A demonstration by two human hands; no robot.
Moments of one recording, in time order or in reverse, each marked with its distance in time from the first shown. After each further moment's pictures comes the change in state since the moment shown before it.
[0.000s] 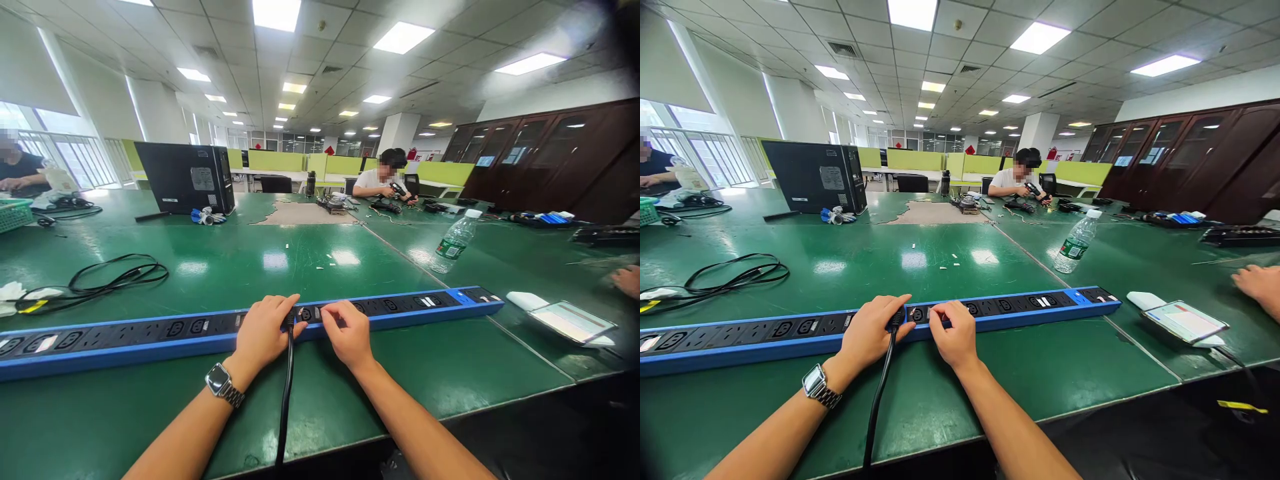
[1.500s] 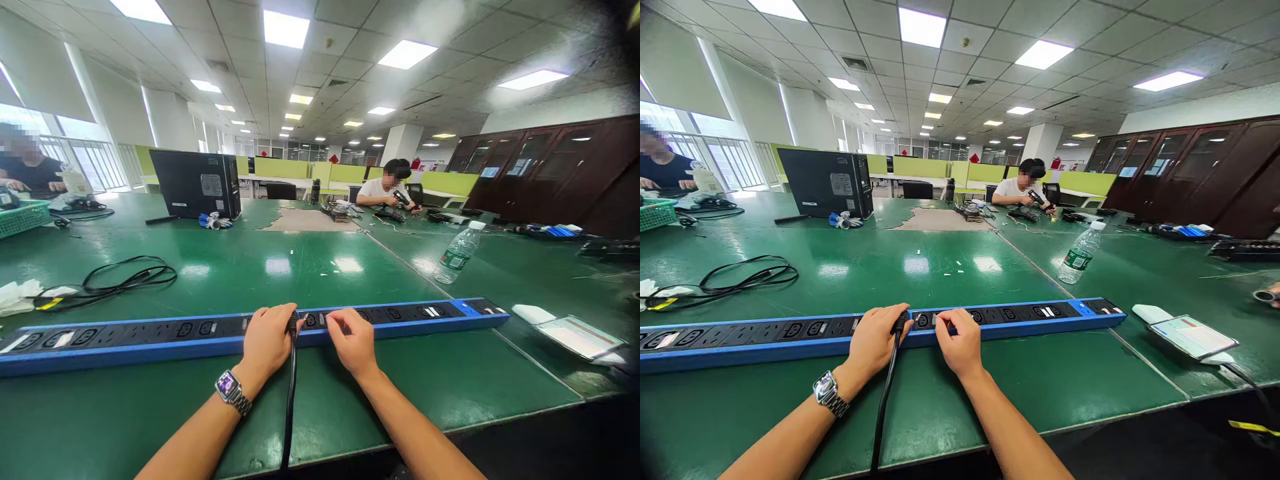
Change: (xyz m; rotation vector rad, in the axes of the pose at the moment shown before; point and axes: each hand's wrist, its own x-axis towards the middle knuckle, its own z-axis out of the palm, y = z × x) left_hand -0.008 0.000 0.007 0.013 0.090 -0.082; right_hand -0.002 0.002 0.001 -0.006 0.004 0.000
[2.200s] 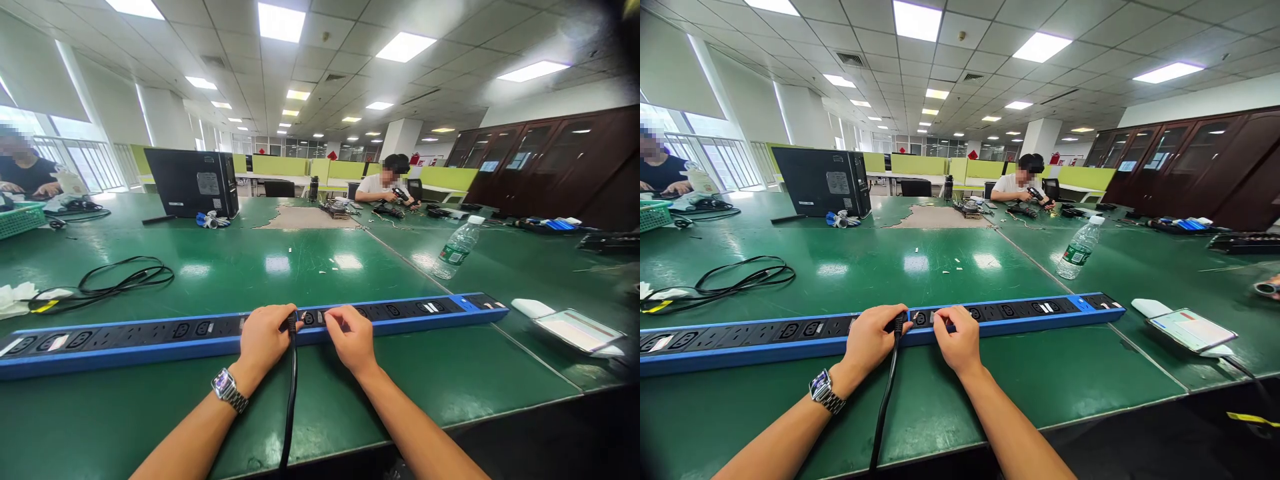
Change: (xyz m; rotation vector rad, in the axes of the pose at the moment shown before) left_hand 0.003 -0.002 0.000 -0.067 0.080 0.002; right_hand 0.002 -0.001 -0.001 0.020 0.014 0.004
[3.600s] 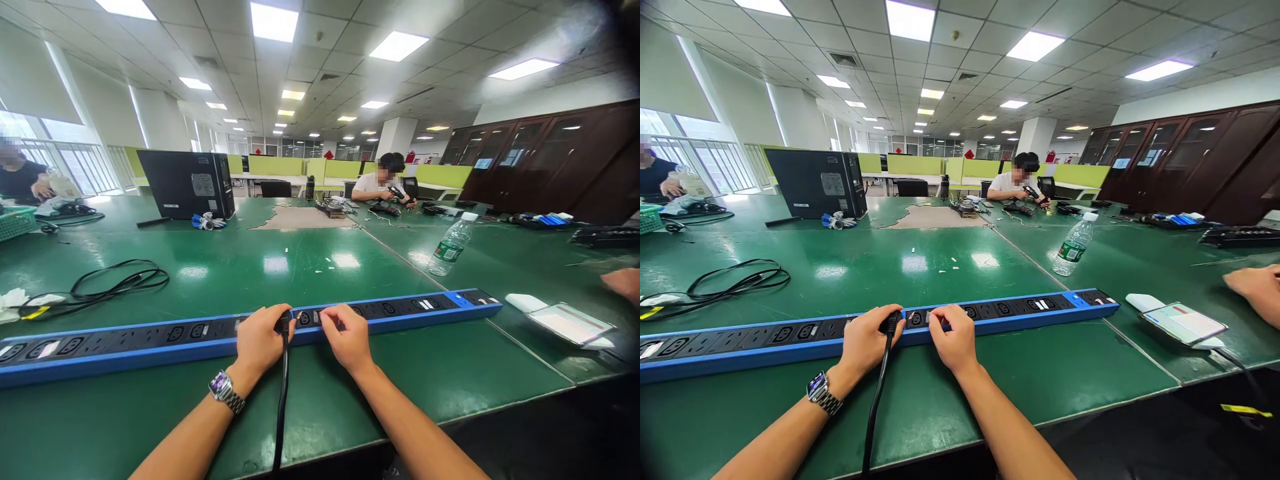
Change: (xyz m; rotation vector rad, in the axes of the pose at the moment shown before) left_hand -0.003 0.003 0.005 0.071 0.077 -0.052; right_hand 0.001 0.000 -0.002 -0.014 -0.030 0.036
